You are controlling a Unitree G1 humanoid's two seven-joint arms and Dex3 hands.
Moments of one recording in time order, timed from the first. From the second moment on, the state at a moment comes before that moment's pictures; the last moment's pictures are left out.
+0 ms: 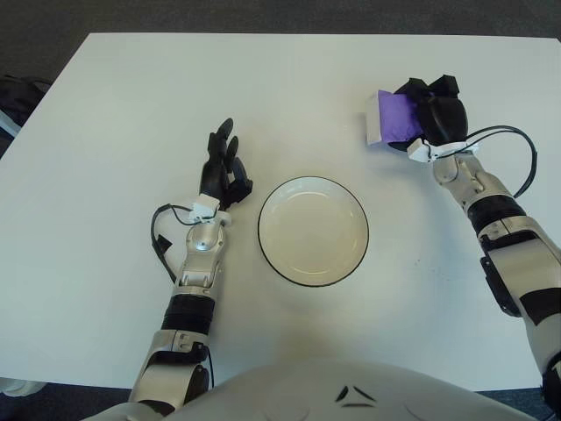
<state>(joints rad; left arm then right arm) -0.15 0.01 0.01 0.24 0.05 -0.10 0.07 -0.80 -0.53 0.31 0.88 -0.62 -0.46 -0.58</state>
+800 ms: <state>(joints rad) -0.16 0.02 0.01 0.26 0.04 -0.13 0.06 -0.82 -0.55 0.11 0.25 -0.51 -0.18 -0.15</state>
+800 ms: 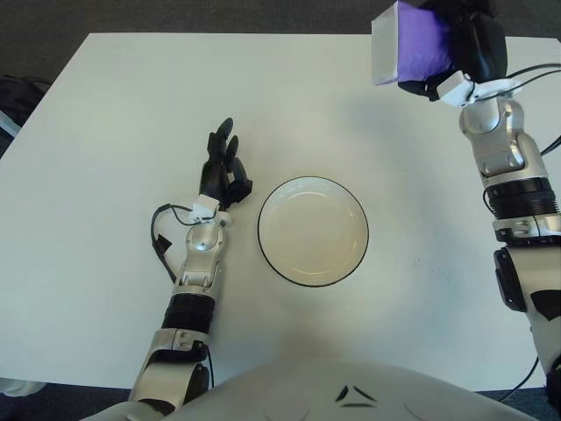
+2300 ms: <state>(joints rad) -0.23 0.03 0.04 0.38 0.01 -0.19 0.03 -0.50 -0.54 0.23 -0.41 -0.06 -0.19 0.68</state>
